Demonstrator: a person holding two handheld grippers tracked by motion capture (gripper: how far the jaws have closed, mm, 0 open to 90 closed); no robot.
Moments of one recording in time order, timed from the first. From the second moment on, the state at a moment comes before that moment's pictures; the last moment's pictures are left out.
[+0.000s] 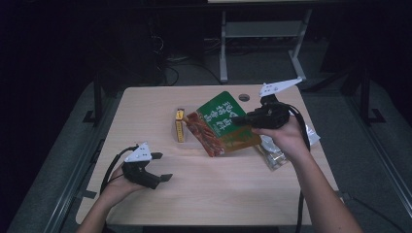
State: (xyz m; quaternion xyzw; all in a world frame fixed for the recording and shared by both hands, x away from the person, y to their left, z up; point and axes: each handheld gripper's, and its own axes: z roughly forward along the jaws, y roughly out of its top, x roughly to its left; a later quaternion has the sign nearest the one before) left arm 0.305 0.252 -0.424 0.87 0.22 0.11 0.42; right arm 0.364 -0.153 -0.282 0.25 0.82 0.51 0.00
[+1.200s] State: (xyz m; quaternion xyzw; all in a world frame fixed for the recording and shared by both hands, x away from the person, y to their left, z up) left arm 0.305 0.246 -0.431 0.88 0.22 0.09 0.40; right arm 0.423 -0.108 -0.258 0.35 0.82 0.45 0.04
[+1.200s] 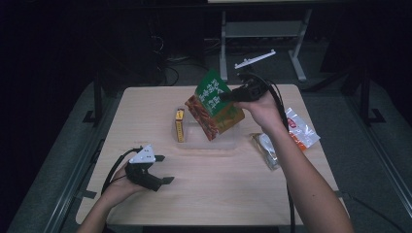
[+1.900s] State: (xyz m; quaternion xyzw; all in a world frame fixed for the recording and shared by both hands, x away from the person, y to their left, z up) left arm 0.305 0.247 -0.430 0.89 0.22 0.09 0.40; right arm 0.439 -0.091 -0.271 0.39 0.82 0.41 0.05
